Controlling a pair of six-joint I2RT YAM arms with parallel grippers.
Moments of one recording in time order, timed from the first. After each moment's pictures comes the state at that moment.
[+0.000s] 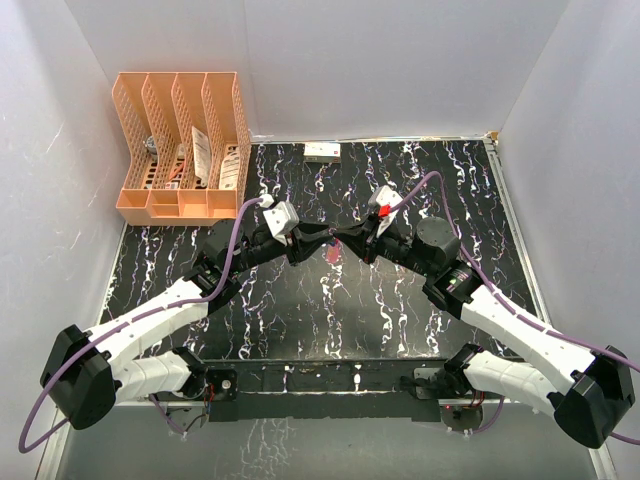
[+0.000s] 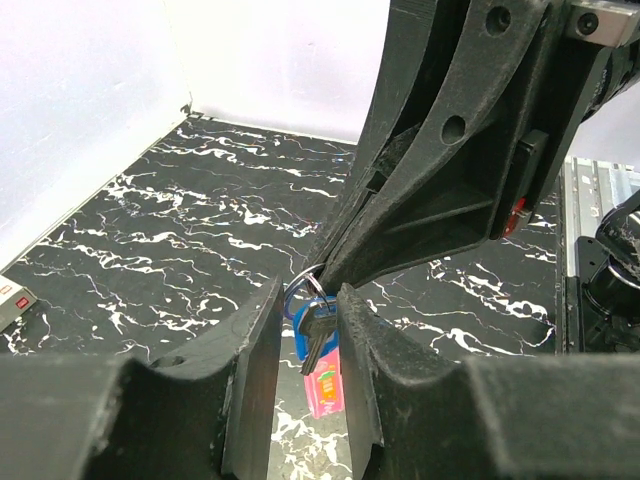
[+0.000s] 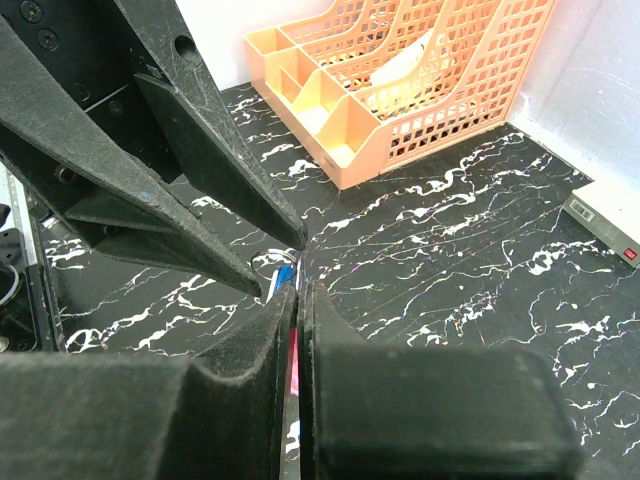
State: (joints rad) left arm -0.72 1.11 0.70 0.50 0.46 0.02; right arm 0.67 0.97 0.72 0.25 -0.35 0.00
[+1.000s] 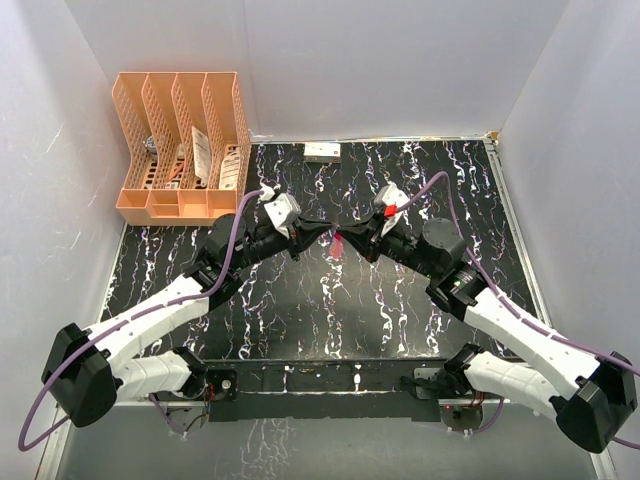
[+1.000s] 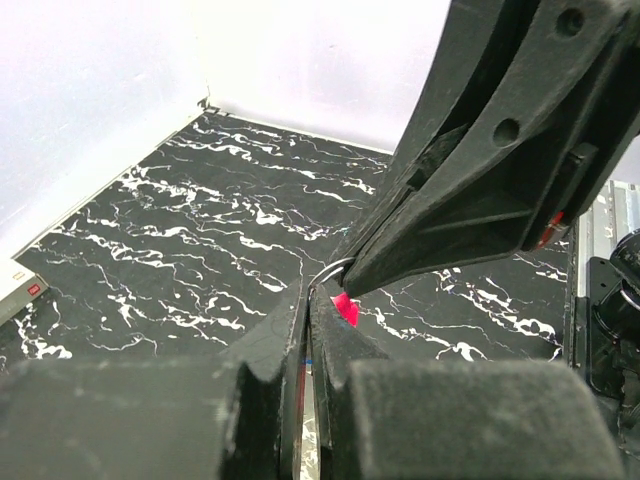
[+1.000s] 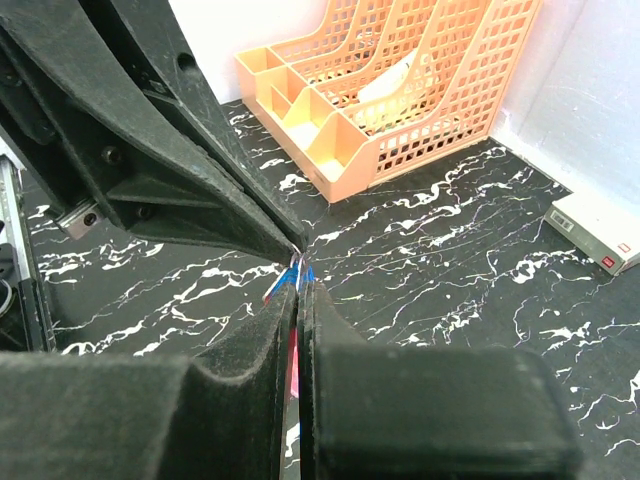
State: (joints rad) left arm -0.73 1.12 0.75 0.46 0.39 0.00; right arm 0.67 0.94 0.72 0.26 -0.33 0.00
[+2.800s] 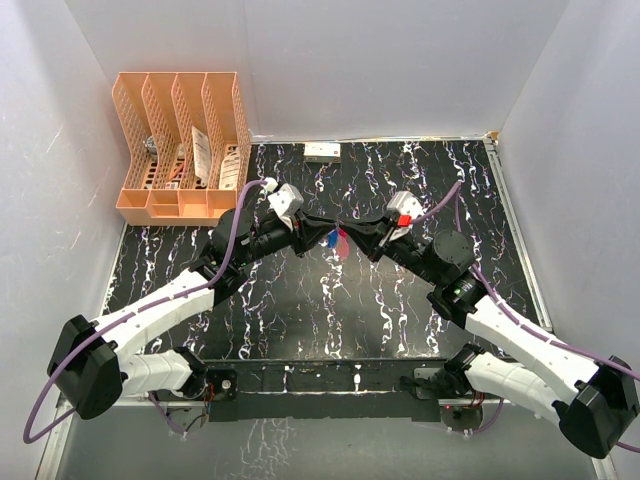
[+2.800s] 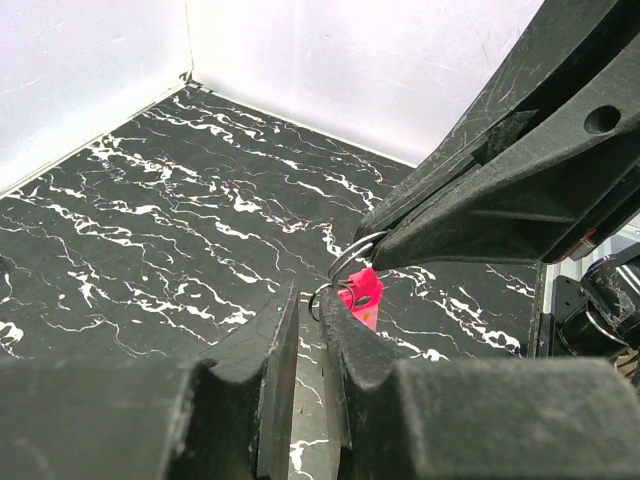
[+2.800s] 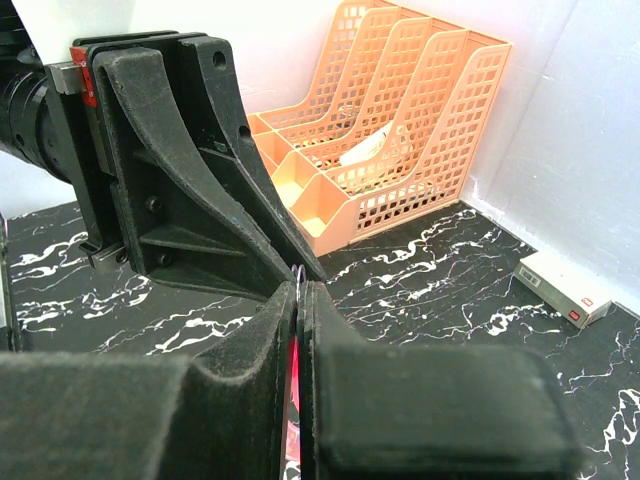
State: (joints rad) left arm -0.73 1.17 0.78 0.44 0.38 -0.12; right arm 0.67 0.90 0.63 0.47 -0.30 0.00
